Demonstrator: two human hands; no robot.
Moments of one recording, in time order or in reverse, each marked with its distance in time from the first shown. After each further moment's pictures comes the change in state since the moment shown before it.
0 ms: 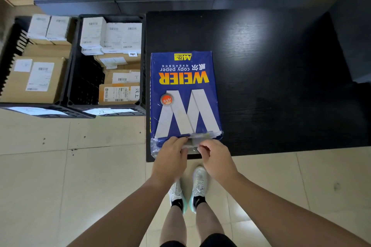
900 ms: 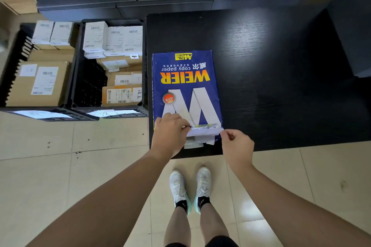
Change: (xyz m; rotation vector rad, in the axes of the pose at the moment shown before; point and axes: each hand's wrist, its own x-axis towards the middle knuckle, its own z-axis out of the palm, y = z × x) left_hand 0.050 0.009 -0.035 0.271 0.070 0.125; right_hand 0.012 0.004 -0.028 0.204 0.336 0.417
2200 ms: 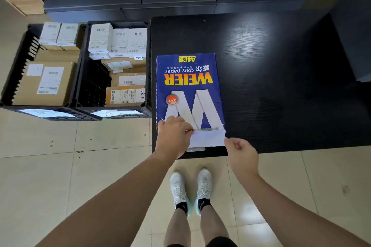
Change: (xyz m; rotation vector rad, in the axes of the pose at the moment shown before) left_hand -0.006 0.006 -0.002 0.022 -0.049 -0.046; right_hand -0.015 0.015 -0.010 0.231 -0.064 0.181
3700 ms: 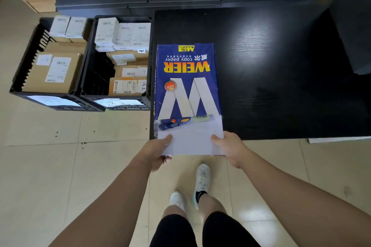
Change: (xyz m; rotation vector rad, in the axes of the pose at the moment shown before) left_hand -0.074 -0.043 0.038 -1.338 -0.273 -0.986; right_hand 0.013 0.020 -0.001 0.064 -0.550 0.200
